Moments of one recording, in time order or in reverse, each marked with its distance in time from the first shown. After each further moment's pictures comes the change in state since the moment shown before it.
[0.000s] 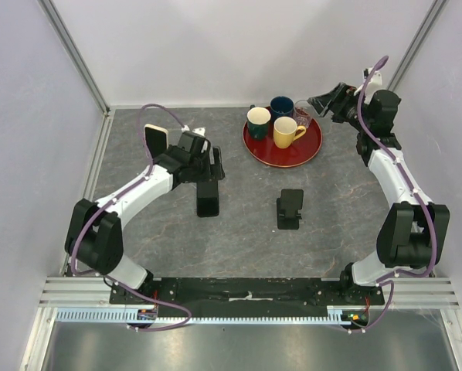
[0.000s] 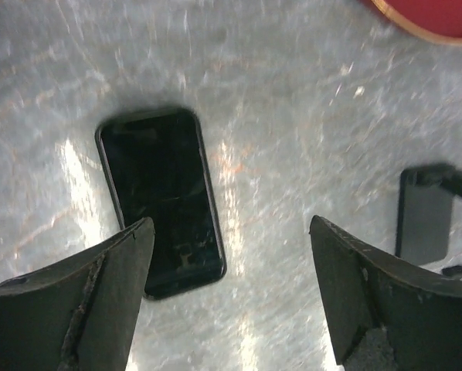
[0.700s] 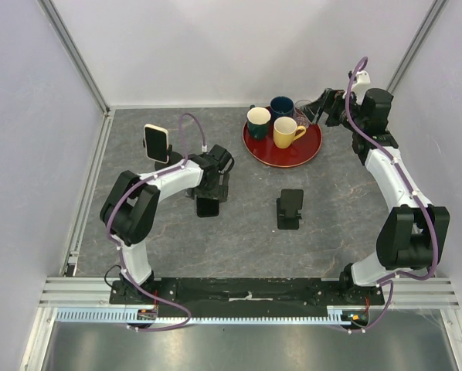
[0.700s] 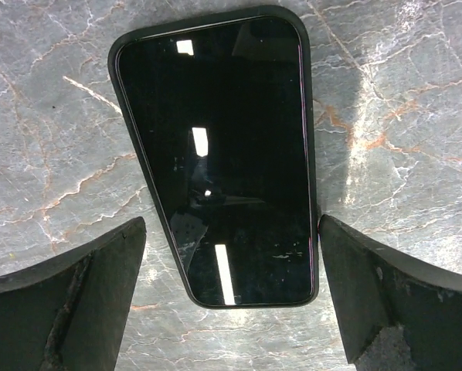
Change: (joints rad) left arm -0.117 0.301 0.093 -0.251 -0.260 0.039; right arm 0.051 -0.012 0.042 -0.159 -0.007 -0.213
